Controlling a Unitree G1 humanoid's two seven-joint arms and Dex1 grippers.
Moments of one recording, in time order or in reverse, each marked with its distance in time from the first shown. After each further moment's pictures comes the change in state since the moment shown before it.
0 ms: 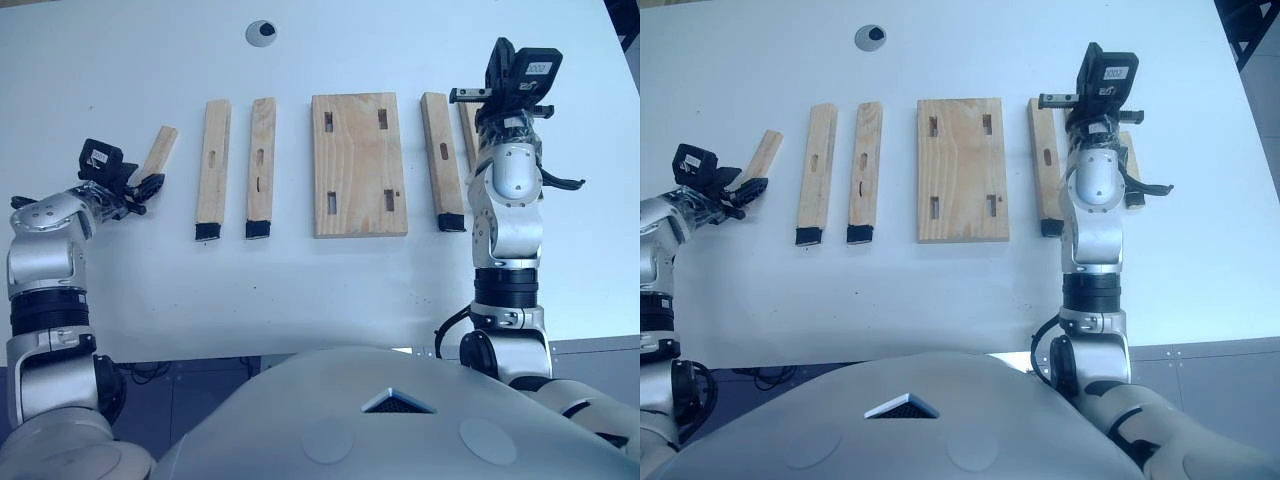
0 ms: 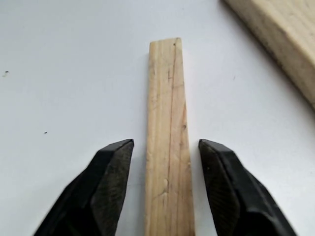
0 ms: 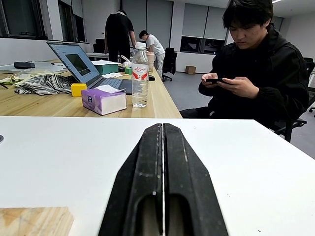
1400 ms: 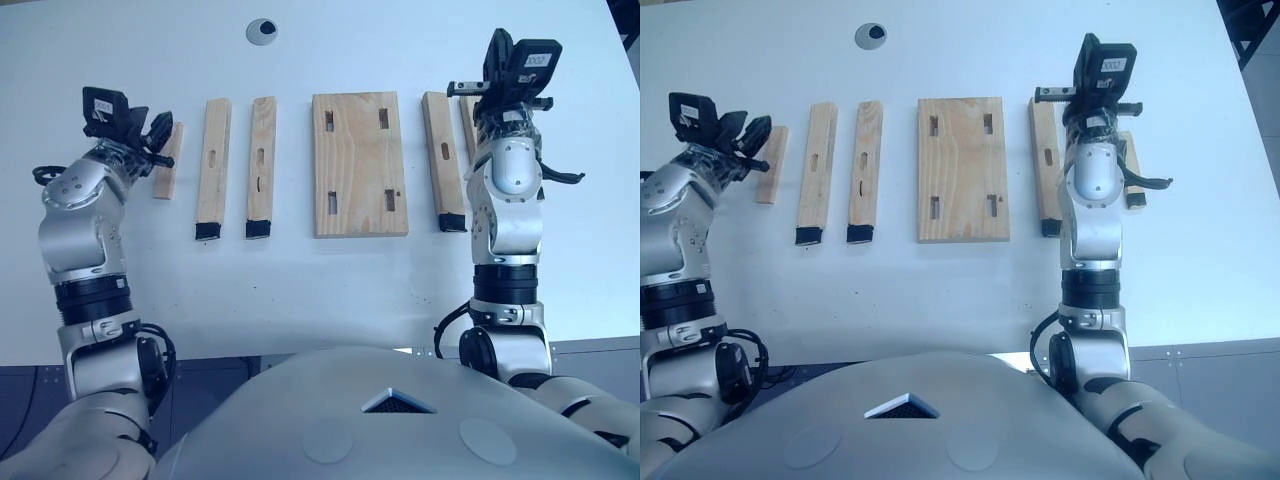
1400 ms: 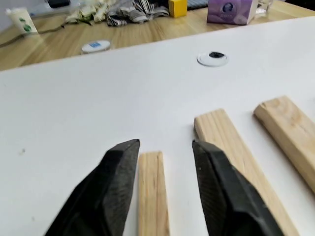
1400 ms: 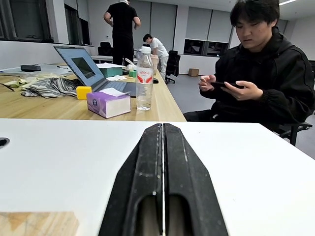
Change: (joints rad) left arm -0.033 -0.205 0.091 -0.333 -0.062 0.157 0.221; right arm 0.003 0.003 0.004 0.001 0.000 -0.002 -0.001
